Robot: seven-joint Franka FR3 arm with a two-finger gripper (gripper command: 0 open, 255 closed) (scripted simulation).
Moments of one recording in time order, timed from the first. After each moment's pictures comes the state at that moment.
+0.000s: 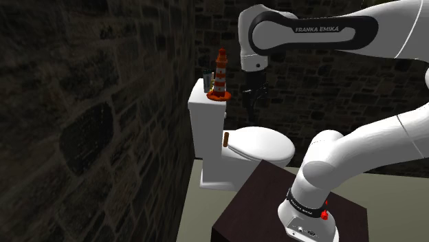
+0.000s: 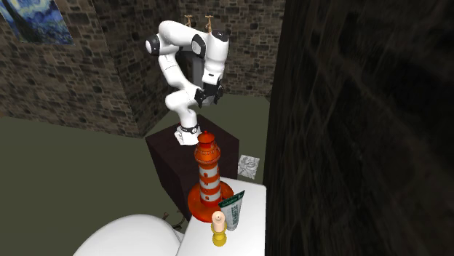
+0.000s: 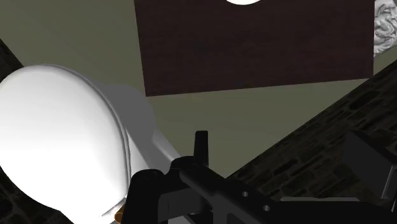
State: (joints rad) arm -0.02 -0.75 0.02 -2.40 -0.07 1.42 0.09
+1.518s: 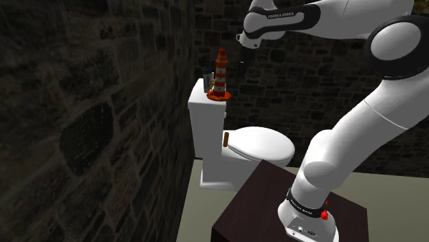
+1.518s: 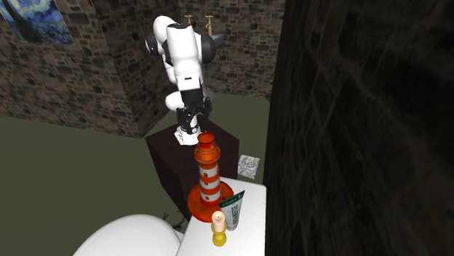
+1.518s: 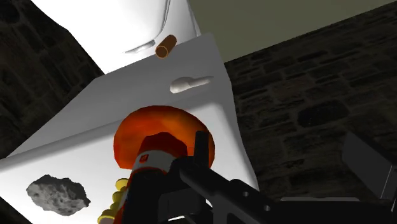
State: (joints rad) arm 0.01 -0.37 -0.38 -2.04 -0.11 1.89 -0.56
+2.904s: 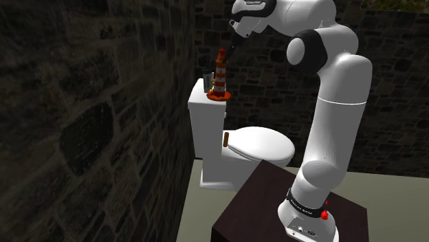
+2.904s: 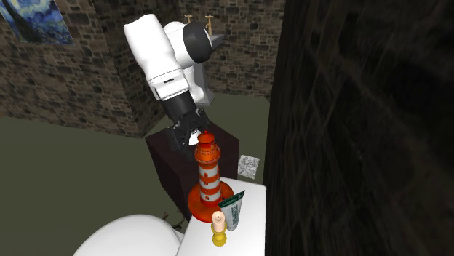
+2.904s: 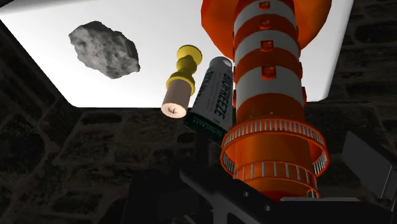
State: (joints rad) arm -0.03 0.16 -0.60 -1.46 0.44 1.92 -1.14
